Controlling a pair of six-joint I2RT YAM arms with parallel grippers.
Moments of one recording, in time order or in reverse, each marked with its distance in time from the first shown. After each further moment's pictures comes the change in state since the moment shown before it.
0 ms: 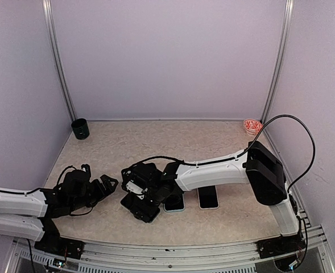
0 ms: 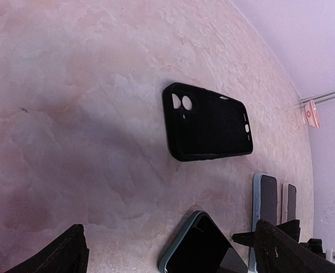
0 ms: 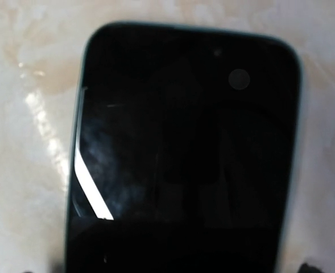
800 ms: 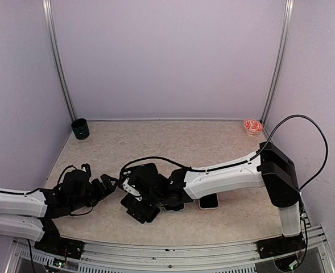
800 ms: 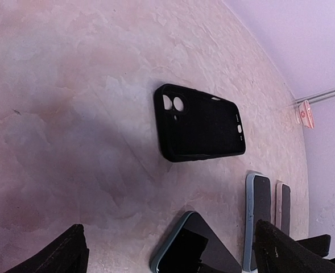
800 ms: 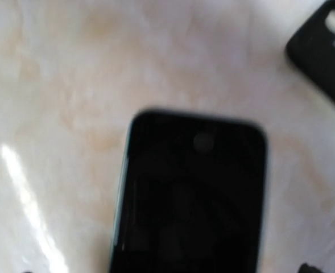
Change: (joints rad) left arm -0.008 -0.001 -0.002 0.019 0.003 -0.004; right arm 0.064 -0.121 -0.143 0.224 0.166 -0.019
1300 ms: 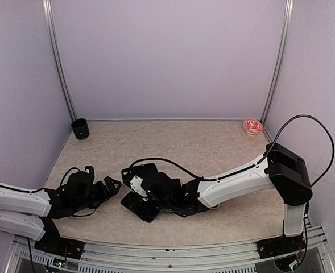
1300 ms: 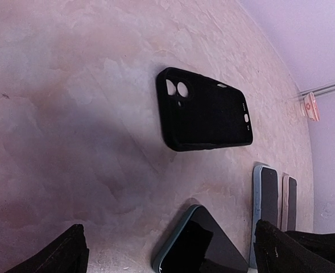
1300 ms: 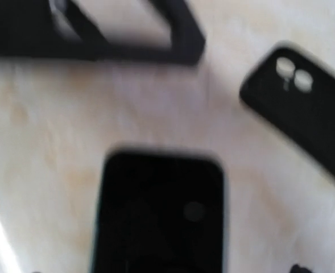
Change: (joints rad) left arm -0.027 0.085 0.000 0.054 0.002 -0.014; right arm 0.014 -0.101 -0.307 0.446 0.080 -0.036
